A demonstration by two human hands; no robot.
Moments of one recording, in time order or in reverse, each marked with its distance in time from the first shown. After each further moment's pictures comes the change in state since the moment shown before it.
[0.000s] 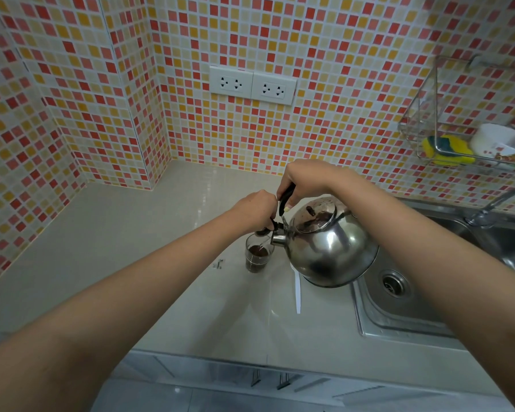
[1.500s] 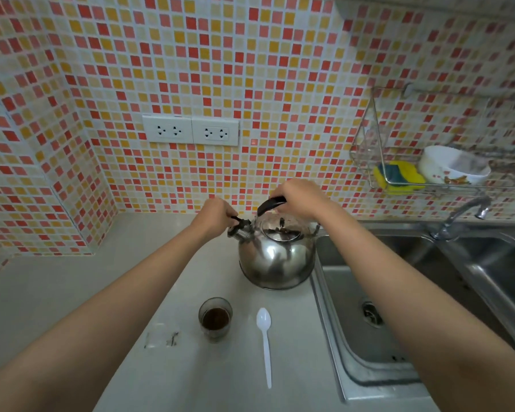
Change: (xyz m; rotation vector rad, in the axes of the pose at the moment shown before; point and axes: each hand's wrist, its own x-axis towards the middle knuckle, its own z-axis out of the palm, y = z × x) left_hand 0.117 -0.001 -0.044 -0.432 0.209 -0.134; right_hand 0.013 0.124 -0.001 0.042 0.334 0.261
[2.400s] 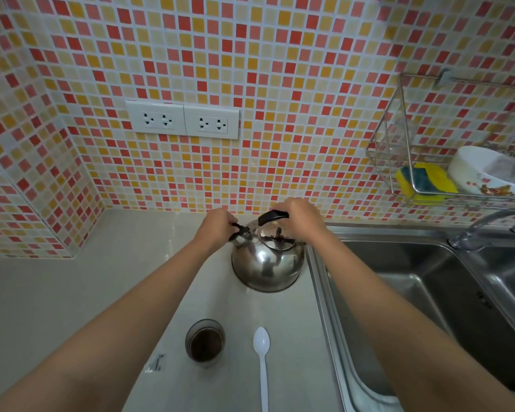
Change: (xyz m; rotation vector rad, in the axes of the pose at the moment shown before) left_hand 0.067 -0.029 0.052 -0.003 0.009 -0.063; right_hand 0.049 0.041 0.090 0.181 0.070 0.111
